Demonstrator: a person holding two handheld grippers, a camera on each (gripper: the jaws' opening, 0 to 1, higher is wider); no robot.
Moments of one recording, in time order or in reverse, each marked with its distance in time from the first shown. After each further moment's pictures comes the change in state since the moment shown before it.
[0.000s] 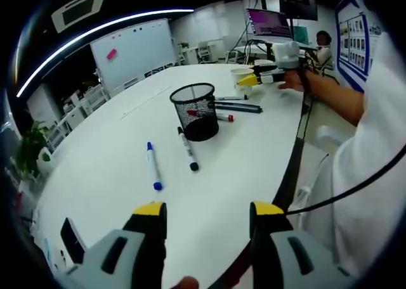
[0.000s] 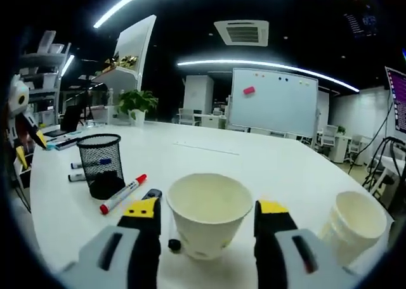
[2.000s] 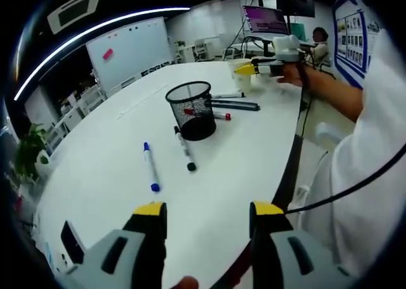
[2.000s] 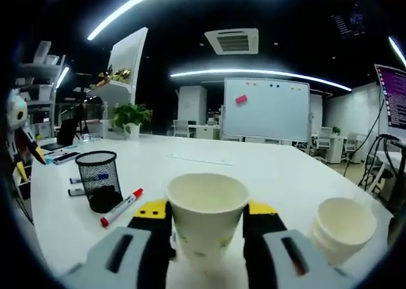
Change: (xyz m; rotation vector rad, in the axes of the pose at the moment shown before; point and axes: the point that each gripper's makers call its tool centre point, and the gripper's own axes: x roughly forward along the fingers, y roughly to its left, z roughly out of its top) left arm 0.004 0.003 -0.004 0.017 0.017 -0.013; right arm -0.011 -0.011 0.018 0.042 -0.076 -0.036
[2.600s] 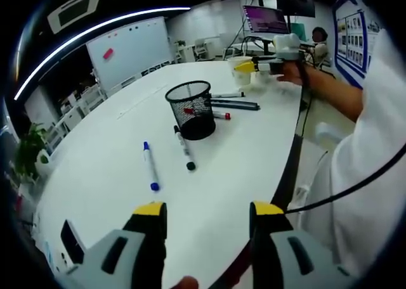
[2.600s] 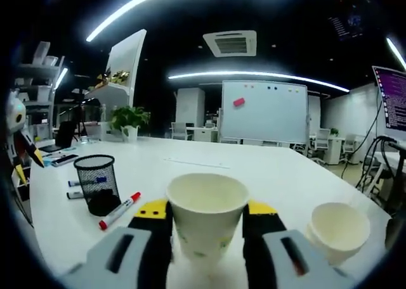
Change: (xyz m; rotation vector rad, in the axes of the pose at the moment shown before) left arm 0.000 -0.003 0.002 -0.003 0.001 0.002; right arm 0.002 -0.013 0.004 0.004 -0.018 -0.017
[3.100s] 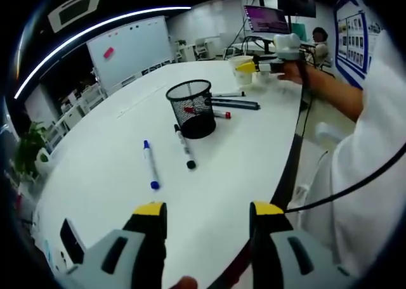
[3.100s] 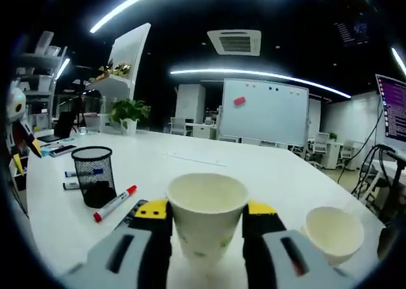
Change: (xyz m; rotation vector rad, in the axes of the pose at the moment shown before) left arm 0.000 -0.002 0.001 -0.005 0.003 0.000; right arm 0.001 -0.006 -0.005 -0.059 0.025 -0.010
